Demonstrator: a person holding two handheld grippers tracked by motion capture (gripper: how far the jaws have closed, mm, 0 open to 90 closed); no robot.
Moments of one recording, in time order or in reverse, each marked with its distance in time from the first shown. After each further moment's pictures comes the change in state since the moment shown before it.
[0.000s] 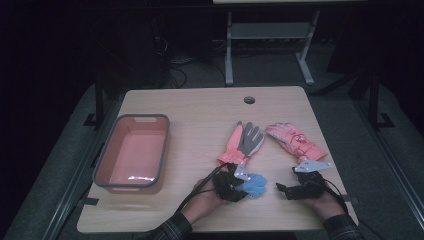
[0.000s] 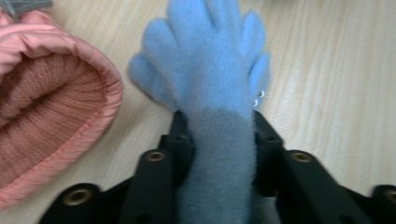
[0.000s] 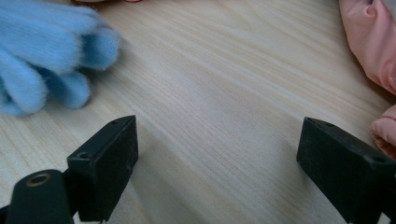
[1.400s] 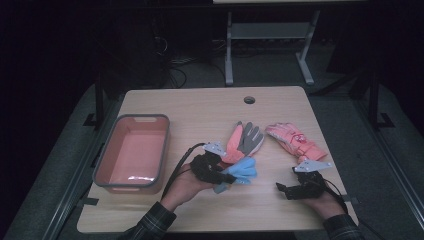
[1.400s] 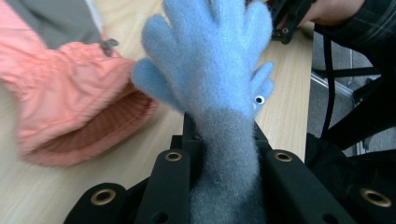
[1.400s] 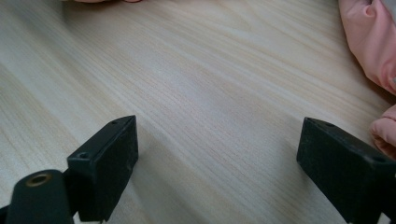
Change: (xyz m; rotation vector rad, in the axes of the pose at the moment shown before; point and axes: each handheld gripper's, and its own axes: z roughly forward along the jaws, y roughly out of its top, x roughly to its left) left arm 0.039 -0.007 -0.074 -0.173 -0.159 -0.186; right arm 0.000 0.000 0.000 -0.001 -0.001 0.005
